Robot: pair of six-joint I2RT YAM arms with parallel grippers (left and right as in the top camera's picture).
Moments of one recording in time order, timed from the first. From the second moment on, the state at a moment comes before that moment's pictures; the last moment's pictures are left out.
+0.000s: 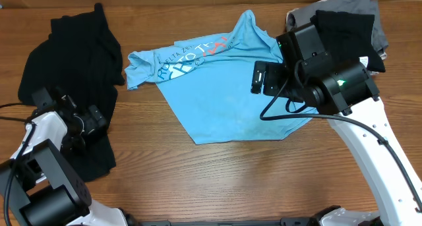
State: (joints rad) left arm 0.52 1.76 0.98 -0.56 0.08 -0.15; right arm 0.44 1.49 1.68 -1.24 0.07 0.52
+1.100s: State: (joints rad) left arm 0.03 2.03 1.56 -0.81 0.01 0.26; right arm 0.44 1.49 1.68 -1.17 0.07 0.51
